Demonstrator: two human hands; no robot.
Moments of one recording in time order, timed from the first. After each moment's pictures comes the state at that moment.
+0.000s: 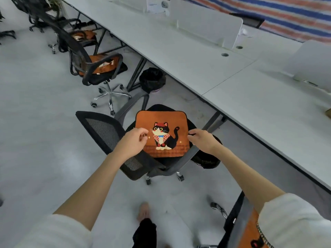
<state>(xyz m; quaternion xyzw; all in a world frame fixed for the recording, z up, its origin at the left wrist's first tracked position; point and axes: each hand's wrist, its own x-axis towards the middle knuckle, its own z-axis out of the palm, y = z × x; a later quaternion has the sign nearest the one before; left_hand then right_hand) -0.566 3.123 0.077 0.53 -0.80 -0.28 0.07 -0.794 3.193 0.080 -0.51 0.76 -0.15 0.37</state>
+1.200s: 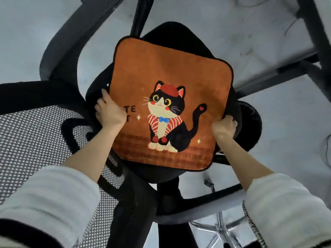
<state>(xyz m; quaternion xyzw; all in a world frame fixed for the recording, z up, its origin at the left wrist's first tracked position) -0.623 2.805 -0.327 0.83 -0.48 -0.30 -0.04 -0.908 2.874 -0.324 -0.18 0.91 -0.02 0.36</state>
